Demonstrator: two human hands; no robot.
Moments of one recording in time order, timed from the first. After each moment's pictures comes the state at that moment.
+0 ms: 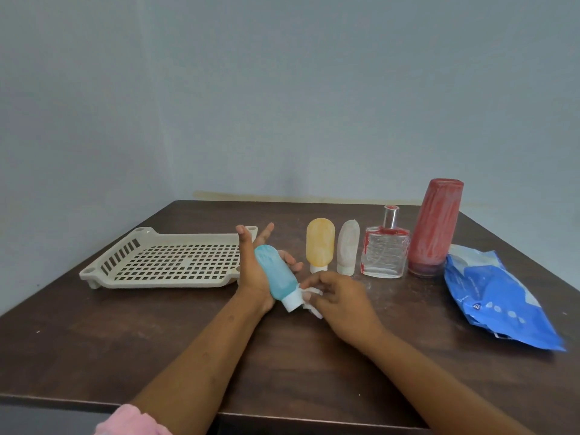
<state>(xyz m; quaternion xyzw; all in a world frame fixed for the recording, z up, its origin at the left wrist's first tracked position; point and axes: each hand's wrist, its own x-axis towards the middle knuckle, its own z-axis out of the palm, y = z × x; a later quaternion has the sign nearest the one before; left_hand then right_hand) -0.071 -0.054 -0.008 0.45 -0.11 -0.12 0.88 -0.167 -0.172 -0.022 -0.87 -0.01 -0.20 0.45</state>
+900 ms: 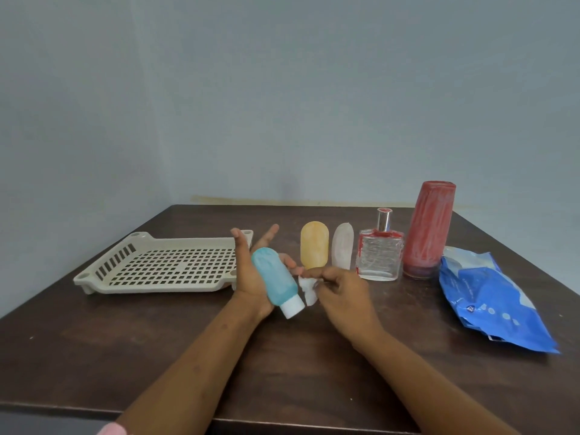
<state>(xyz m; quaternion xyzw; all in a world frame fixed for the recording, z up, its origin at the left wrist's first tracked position) -0.080 -0.059 -0.004 0.44 -0.15 -0.13 0.87 -0.167 -0.176 -0.014 -0.83 0.04 -0.25 0.49</state>
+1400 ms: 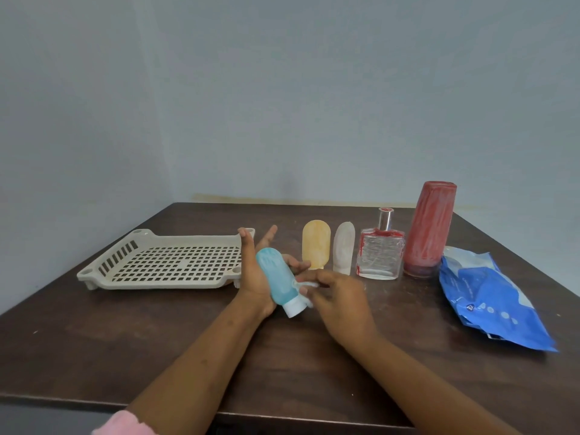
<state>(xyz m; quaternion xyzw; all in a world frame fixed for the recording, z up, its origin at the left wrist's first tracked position) -0.084 -0.060 -0.003 0.45 -0.13 -0.16 0.87 -0.168 -0.169 -0.021 -0.84 -0.05 -0.29 0.45</state>
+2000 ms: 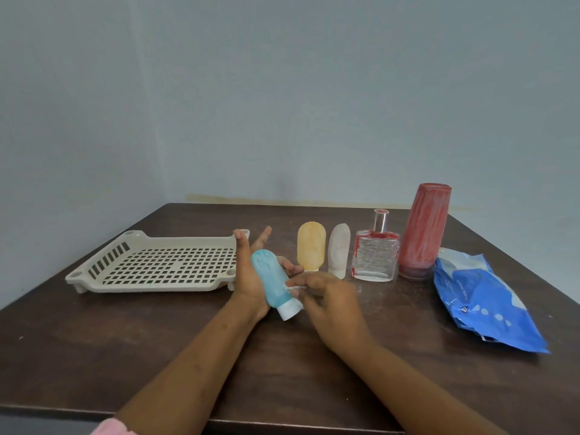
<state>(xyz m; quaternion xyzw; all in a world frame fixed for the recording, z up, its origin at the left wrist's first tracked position) -0.077 -0.061 -0.009 0.46 -0.13 -0.15 0.87 -0.166 -0.166 -0.024 -0.84 -0.08 -0.32 0.42</state>
